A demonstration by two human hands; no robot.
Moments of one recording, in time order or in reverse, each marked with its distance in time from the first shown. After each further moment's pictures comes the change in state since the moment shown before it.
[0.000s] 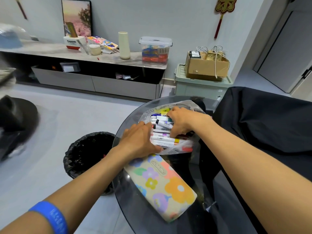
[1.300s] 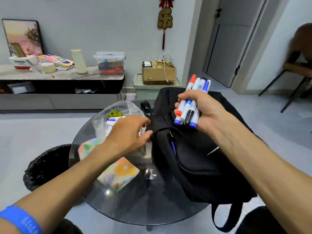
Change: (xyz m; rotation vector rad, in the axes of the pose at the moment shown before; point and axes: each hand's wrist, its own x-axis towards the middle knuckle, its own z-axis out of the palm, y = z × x) left_hand -0.070 0.144 -0.039 -0.023 0.244 0.469; right_hand -0.255 0.069 -0.034 2.089 0.637 0.327
